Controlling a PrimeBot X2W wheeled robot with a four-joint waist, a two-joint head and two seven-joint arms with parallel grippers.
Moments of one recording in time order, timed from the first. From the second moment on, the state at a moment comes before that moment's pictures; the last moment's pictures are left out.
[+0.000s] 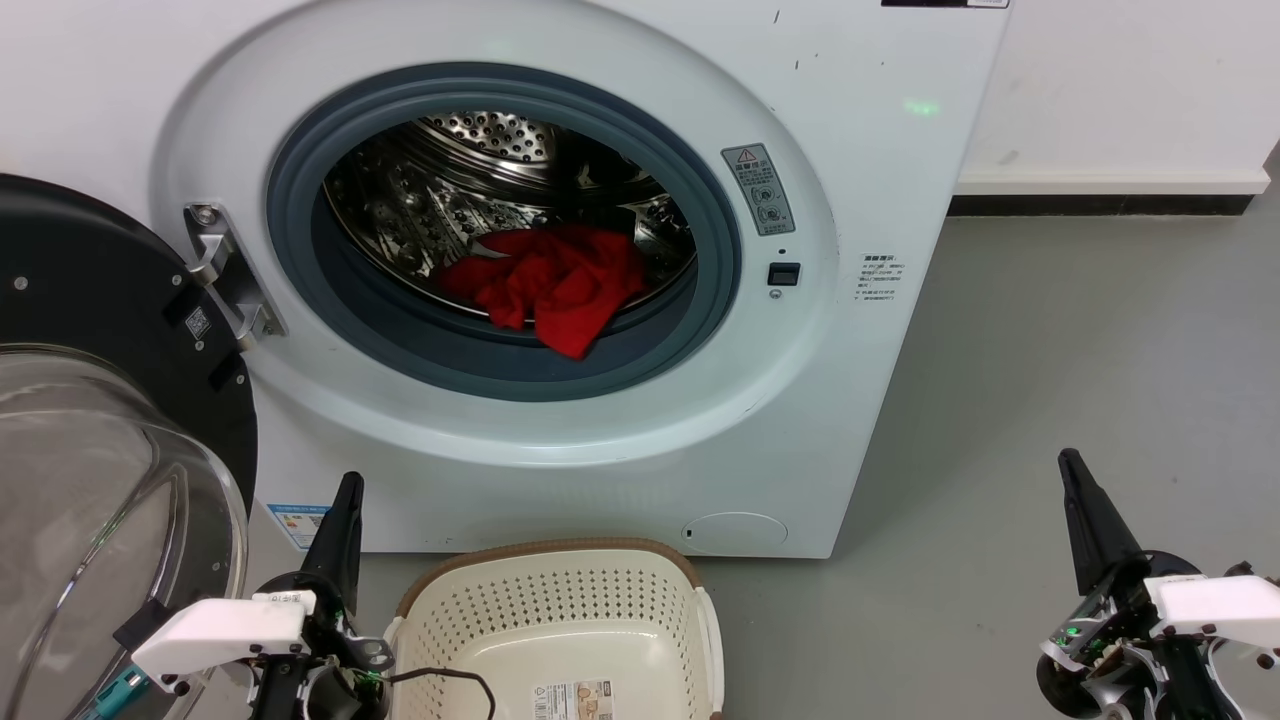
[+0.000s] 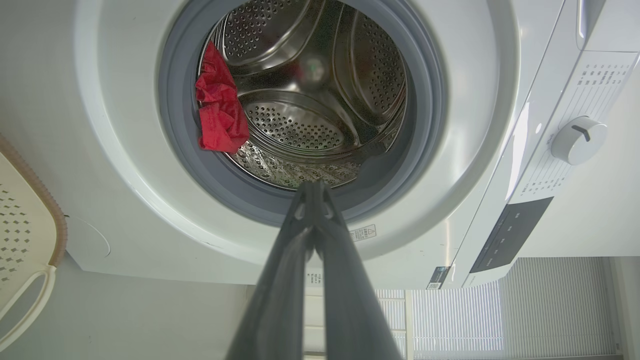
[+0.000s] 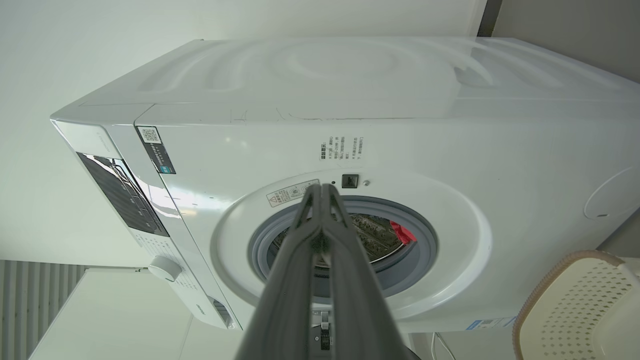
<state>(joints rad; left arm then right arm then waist) -0.11 0.05 0.11 0.25 -1.61 -0.13 0.11 -0.10 -0.05 -0.11 0.24 1.62 0.13 0.11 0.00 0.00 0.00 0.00</state>
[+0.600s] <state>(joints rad) -0.11 0.05 0.11 0.25 -1.61 -0.13 0.11 -0.10 -0.05 -0.11 0.24 1.62 0.13 0.11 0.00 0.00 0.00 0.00</state>
